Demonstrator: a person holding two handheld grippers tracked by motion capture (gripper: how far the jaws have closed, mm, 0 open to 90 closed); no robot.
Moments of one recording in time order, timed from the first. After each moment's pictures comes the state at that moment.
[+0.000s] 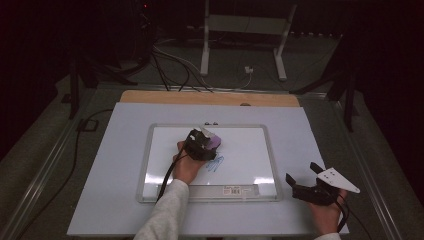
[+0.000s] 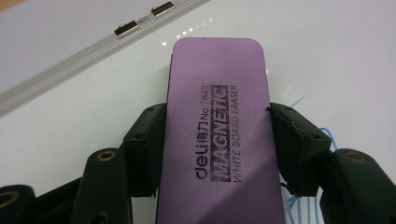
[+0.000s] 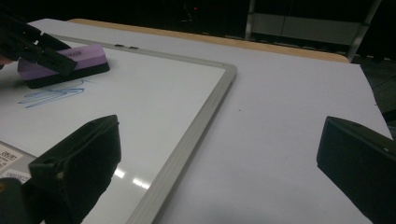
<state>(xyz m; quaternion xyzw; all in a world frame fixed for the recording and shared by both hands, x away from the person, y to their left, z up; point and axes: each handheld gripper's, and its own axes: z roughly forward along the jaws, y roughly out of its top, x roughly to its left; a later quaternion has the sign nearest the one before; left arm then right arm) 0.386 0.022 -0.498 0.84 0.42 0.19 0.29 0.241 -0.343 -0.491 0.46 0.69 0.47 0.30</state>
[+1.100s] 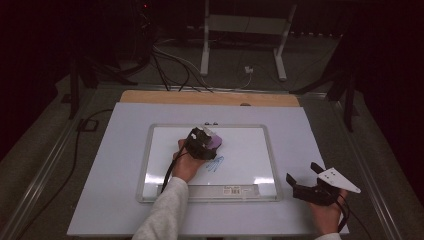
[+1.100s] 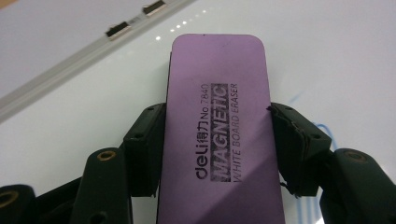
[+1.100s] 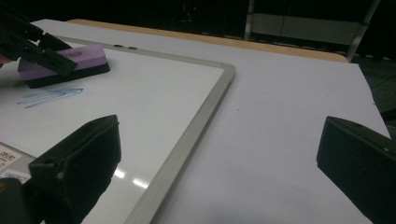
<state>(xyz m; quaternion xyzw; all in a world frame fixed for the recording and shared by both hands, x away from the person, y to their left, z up) 0.387 0.021 -0.497 0.85 0.40 0.17 0.29 0.241 -0.344 -0.491 0.46 0.69 0.47 0.30</state>
